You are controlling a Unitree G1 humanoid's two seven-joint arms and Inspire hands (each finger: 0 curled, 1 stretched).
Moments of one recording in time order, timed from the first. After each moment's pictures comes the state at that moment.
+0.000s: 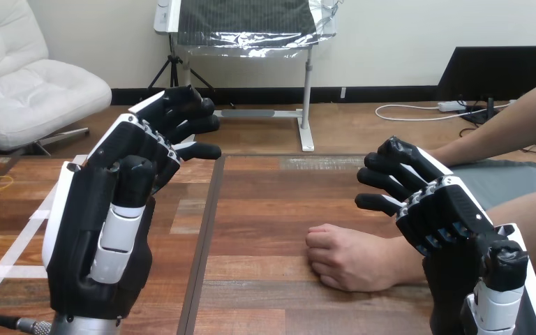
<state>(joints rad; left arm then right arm) 0.33 0.10 -0.03 -0.42 -0.32 -0.44 -0.28 0.59 -0.12 0.14 -0.46 0.22 -0.56 0.24</state>
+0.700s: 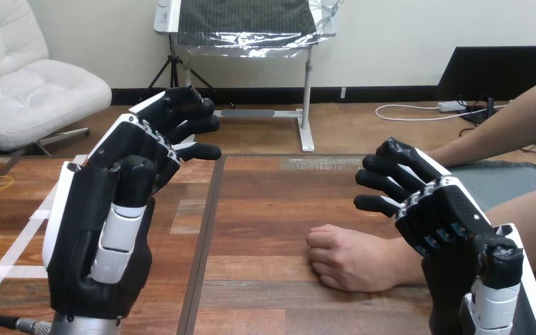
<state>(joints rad) 0.33 0.10 -0.03 -0.42 -0.30 -0.44 -0.26 0.59 -0.12 0.14 -0.46 0.21 -0.56 0.24</state>
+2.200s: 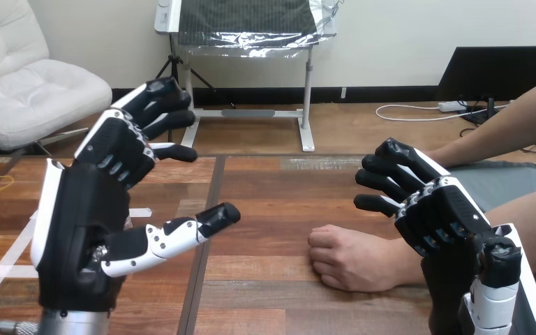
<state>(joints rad) 0.31 0.10 0.04 -0.40 -0.11 -0.47 -0.15 0.59 -0.12 0.14 -0.46 0.21 -0.56 0.24</state>
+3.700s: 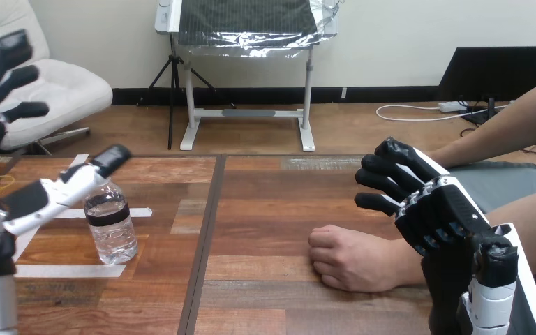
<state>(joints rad) 0.18 0.16 0.33 -0.33 0.12 -0.41 0.08 0.59 -0.12 0.14 -0.46 0.20 -0.55 0.23</state>
